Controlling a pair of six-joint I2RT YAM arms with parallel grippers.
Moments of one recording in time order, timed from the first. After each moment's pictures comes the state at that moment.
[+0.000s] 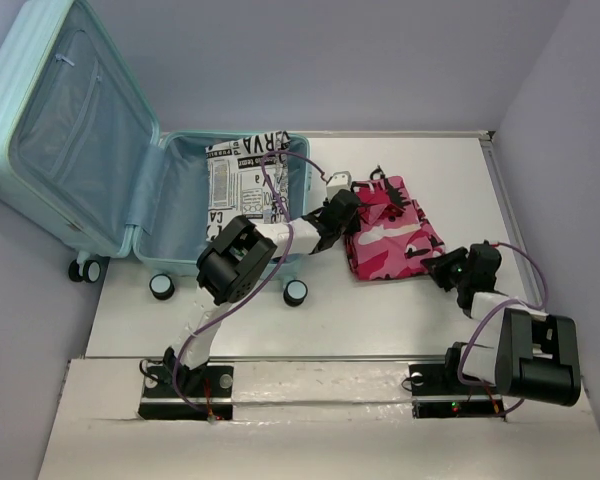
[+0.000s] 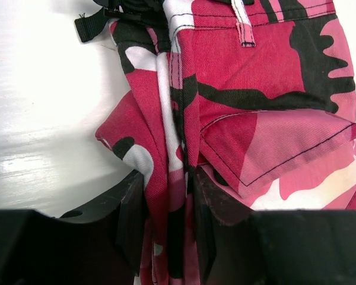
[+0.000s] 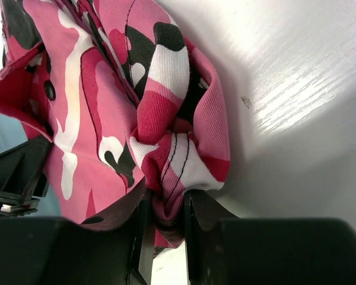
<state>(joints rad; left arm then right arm) -0.83 2.20 1.46 0.15 -0.30 -0.70 -0.19 1.22 0.26 0.30 -0.28 0.93</state>
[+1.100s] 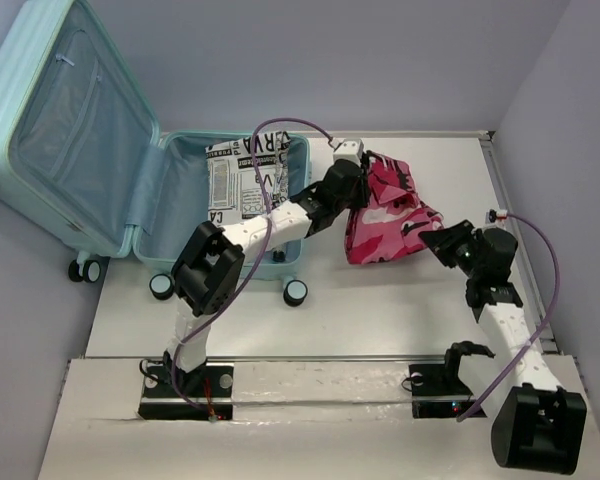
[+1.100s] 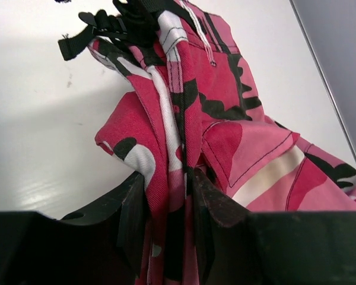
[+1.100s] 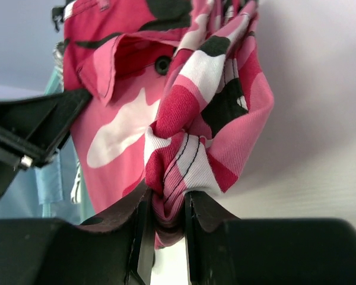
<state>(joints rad) -0.83 2.00 1.55 0.04 -0.23 -0.55 -0.14 0.84 0.39 0.09 -0.41 0.87</state>
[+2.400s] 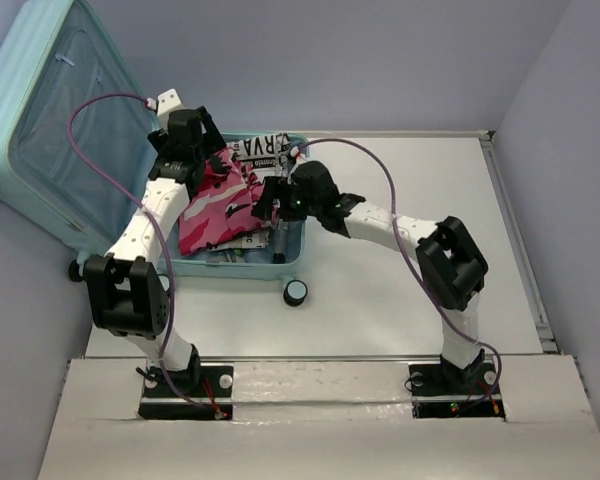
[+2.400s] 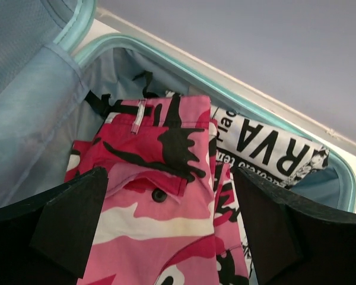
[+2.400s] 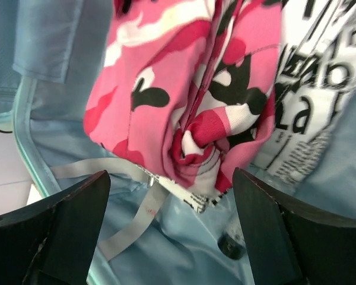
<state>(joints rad) -0.14 1.63 1.47 -0.23 -0.38 -0.45 0.75 2.02 1.52 0.02 -0.15 0.67</state>
